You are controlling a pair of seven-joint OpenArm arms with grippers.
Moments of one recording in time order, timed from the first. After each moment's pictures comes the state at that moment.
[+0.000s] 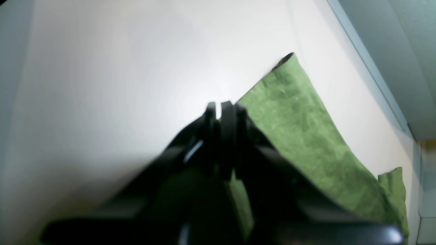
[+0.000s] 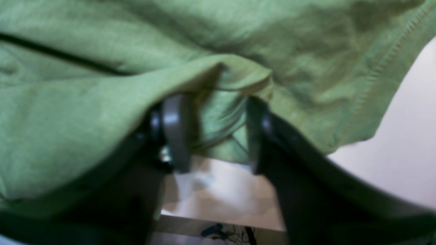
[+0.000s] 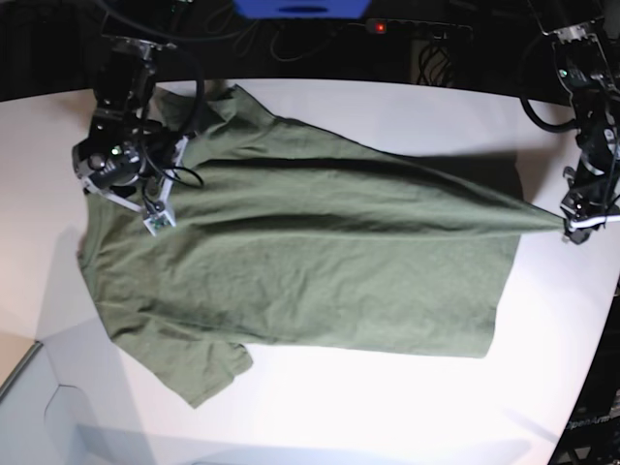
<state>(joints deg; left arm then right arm) 10.1 -18.4 -29.4 95.6 -52.0 10.1 34.2 -3.2 -2.7 16.5 101.5 -8.6 39.9 -75.3</state>
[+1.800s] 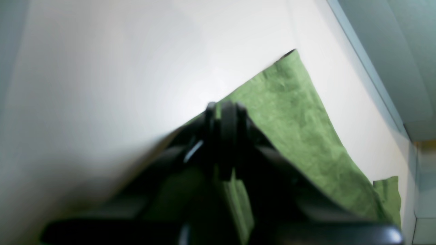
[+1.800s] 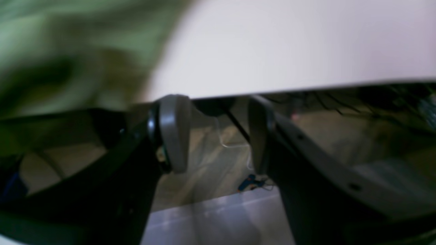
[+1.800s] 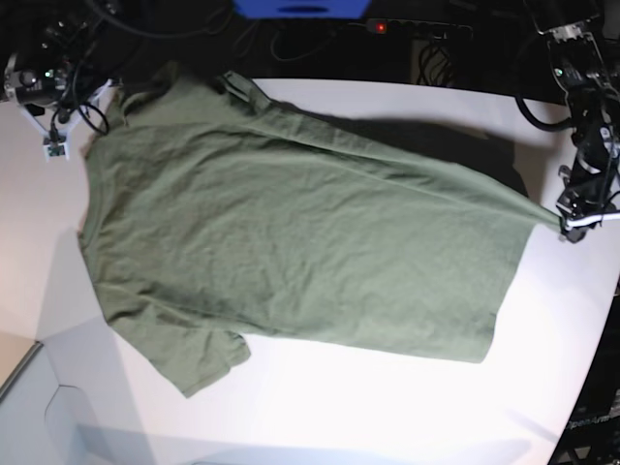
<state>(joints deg) 10.1 -17.1 -29.5 95.7 -52.0 10.1 34.0 -14.6 -4.2 42.2 114.1 -9.1 39.9 -75.3</state>
